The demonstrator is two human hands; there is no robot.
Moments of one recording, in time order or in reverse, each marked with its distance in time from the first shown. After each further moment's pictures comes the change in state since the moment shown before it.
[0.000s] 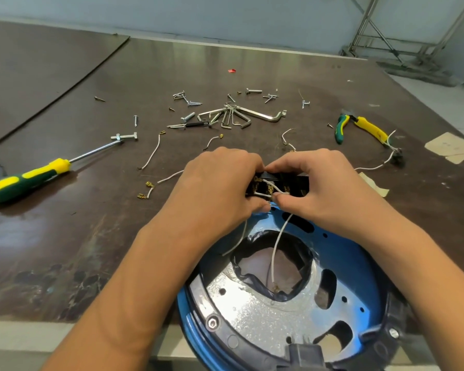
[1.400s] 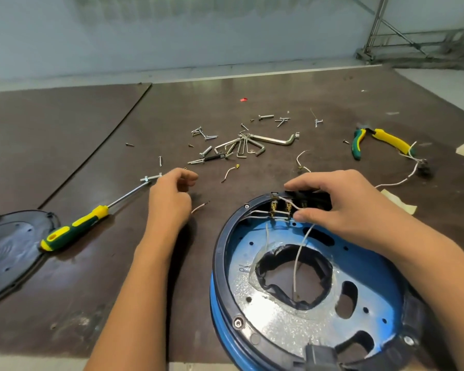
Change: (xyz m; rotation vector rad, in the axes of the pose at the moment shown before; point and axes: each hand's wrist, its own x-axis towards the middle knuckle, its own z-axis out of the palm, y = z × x) left_hand 0.021 -0.115 0.032 -0.513 0.330 -0.580; right_hand 0.011 0.029 -0.006 0.118 0.011 0.020
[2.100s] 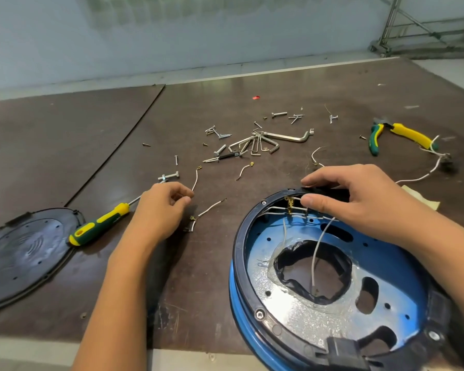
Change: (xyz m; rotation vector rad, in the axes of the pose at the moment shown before) left_hand -0.011 -0.013 -0.055 0.350 -0.143 0.056; right_hand 0.002 -0.004 0.000 0.080 0.022 -0.010
